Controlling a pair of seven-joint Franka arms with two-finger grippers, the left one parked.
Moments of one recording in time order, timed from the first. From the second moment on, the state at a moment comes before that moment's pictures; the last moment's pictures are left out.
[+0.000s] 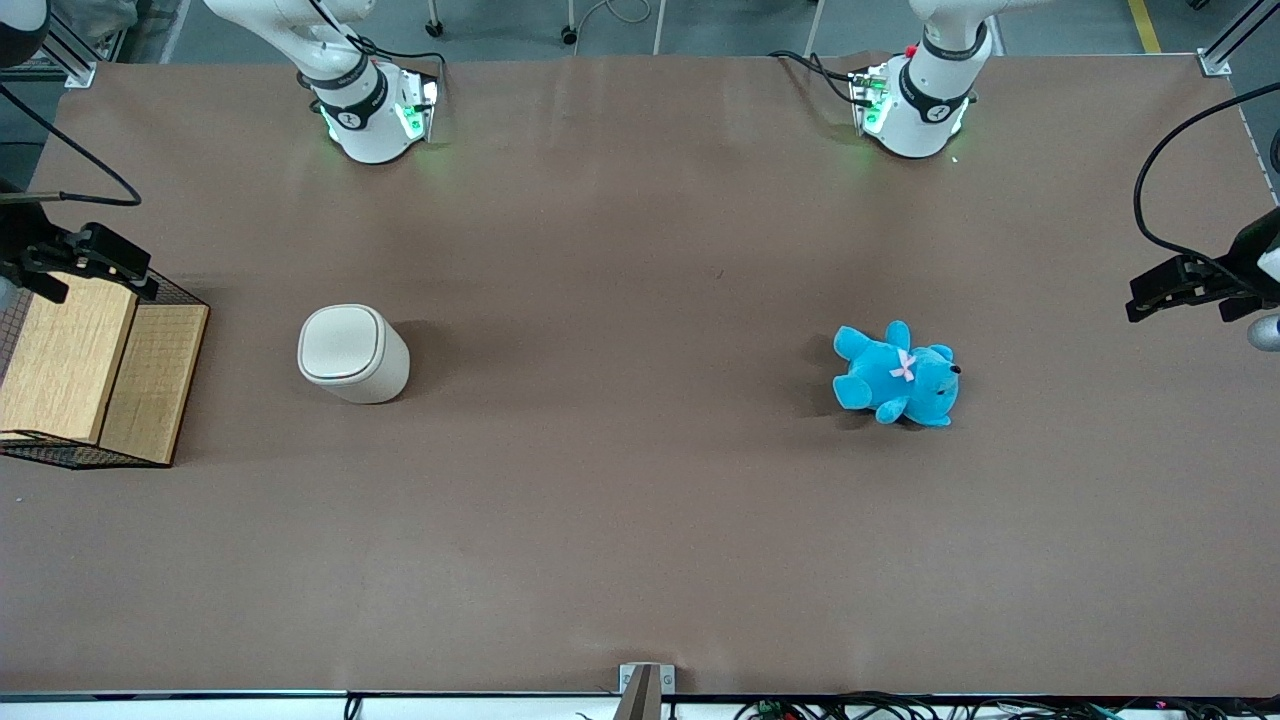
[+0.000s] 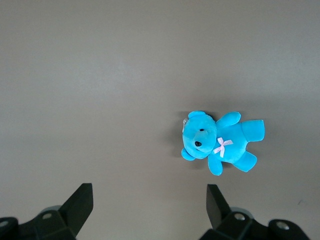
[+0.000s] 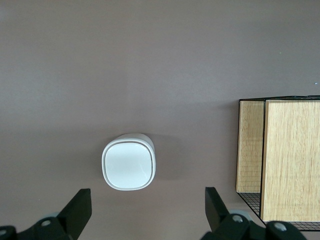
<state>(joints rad) -0.02 0.01 -0.01 -1.57 0.01 1.63 -0.05</state>
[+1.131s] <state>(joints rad) -0.02 0.04 -0.01 -1.69 0.01 1.62 -0.05</state>
